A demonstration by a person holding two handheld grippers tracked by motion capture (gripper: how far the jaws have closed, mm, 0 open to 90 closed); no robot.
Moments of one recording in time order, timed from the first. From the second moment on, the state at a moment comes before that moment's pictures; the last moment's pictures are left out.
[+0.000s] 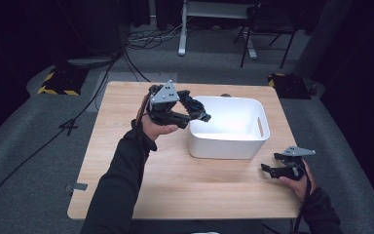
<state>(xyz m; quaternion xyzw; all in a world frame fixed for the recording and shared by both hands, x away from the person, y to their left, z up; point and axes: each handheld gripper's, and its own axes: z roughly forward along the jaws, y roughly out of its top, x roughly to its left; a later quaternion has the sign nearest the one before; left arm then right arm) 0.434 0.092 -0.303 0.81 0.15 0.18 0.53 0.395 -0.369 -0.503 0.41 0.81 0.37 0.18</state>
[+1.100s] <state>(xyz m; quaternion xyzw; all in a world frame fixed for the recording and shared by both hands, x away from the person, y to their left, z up) 0.460 0.054 -0.339 0.89 0.12 0.12 0.43 0.395 -0.369 -0.503 0.41 0.81 0.37 0.17</state>
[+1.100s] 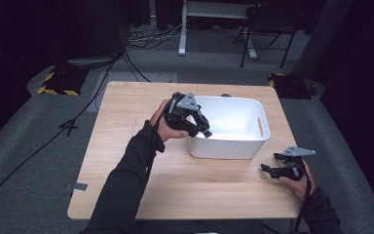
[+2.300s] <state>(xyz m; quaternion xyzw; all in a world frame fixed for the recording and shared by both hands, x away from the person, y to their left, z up) 0.478 0.035 -0.354 0.94 0.10 0.09 0.31 0.395 -0.369 -0.503 0.41 0.82 0.37 0.17</state>
